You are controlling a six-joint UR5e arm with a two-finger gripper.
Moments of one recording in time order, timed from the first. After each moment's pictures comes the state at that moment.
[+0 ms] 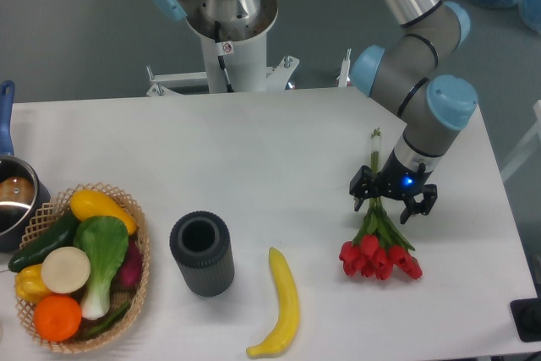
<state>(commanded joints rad) 2.79 -2.11 -1.68 -0.91 1.25 1.01</state>
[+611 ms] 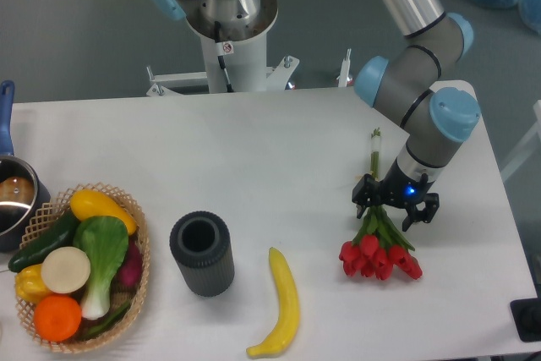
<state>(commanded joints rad) 2.79 -2.15 -1.64 -0.90 1.26 1.01</state>
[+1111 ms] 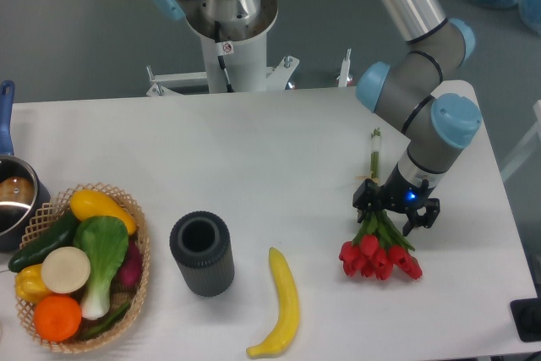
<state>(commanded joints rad) 2.77 -2.17 -1.63 -0.90 1.26 1.01</state>
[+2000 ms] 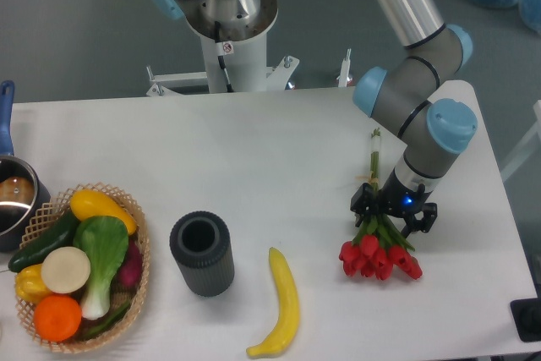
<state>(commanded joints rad) 2.78 -2.16 -1.65 -0.88 1.26 1.05</state>
